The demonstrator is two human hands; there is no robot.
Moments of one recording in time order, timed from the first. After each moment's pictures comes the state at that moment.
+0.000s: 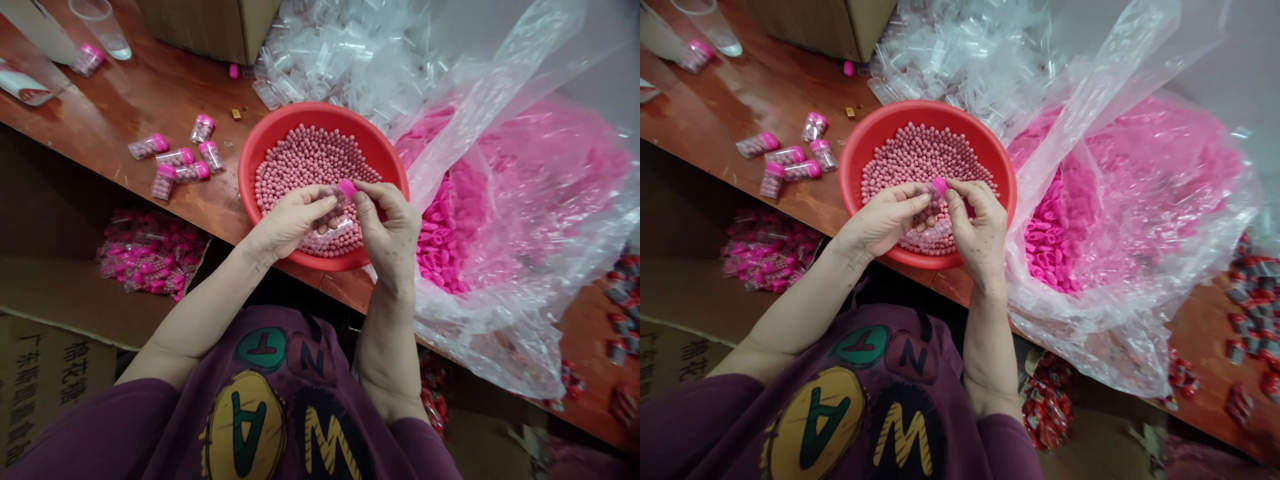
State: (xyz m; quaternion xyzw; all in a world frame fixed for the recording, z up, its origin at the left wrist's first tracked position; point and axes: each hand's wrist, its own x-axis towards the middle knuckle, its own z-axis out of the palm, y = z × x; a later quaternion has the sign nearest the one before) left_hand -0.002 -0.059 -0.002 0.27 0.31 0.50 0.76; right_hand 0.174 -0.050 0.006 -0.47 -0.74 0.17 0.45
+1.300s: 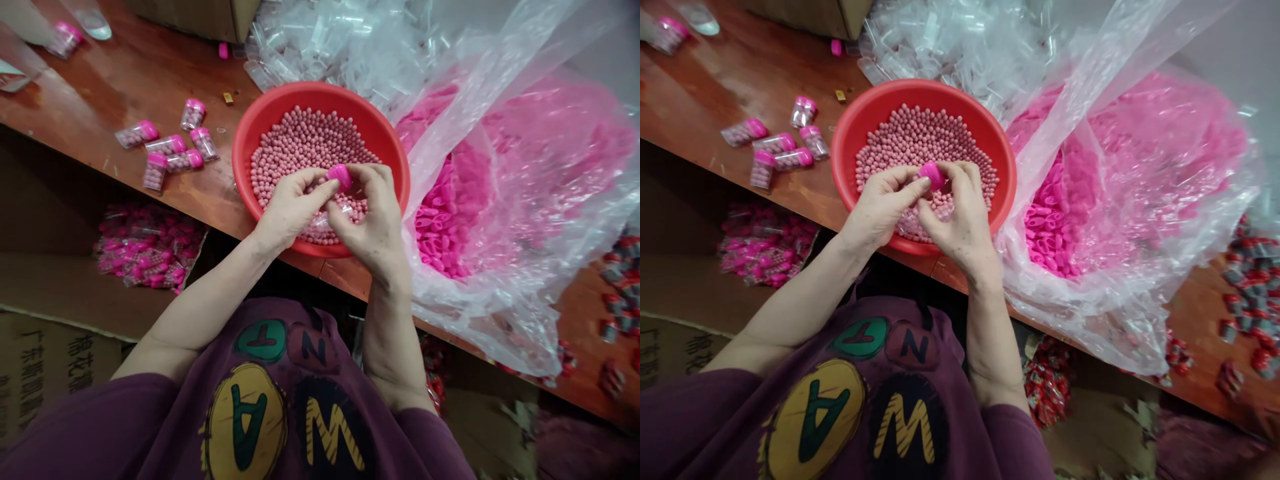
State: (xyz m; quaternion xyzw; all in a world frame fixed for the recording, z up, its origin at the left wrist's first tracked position) left_hand 0.008 -0.063 -0.003 0.32 0.41 0.57 0.64; right_hand 0.163 -0.061 0.001 -0.43 -0.80 0.14 0.40
